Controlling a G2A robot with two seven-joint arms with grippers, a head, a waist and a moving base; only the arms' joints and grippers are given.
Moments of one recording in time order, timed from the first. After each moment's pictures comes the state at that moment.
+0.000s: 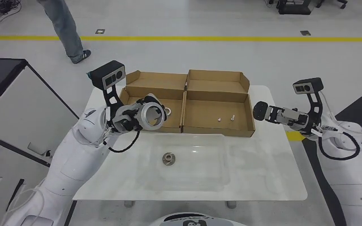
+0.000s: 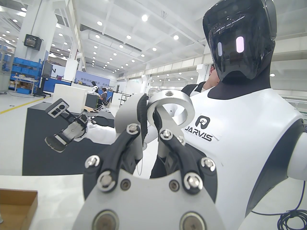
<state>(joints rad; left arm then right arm) 1.13 -0.99 -1.10 -1.82 -0.67 -1.01 -0.81 -1.44 -0.88 1.61 -1.59 0.87 -0.47 1.35</state>
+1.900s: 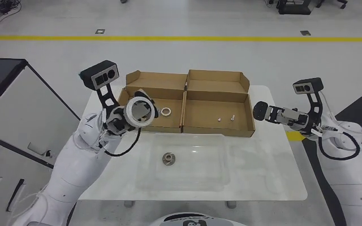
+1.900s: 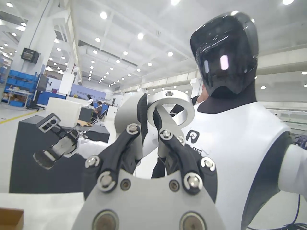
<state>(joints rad) 1.19 -1.02 -1.12 -1.89 -0.73 -1.00 -0.72 -1.44 -0.88 1.61 -1.59 0.87 -0.47 1.35</state>
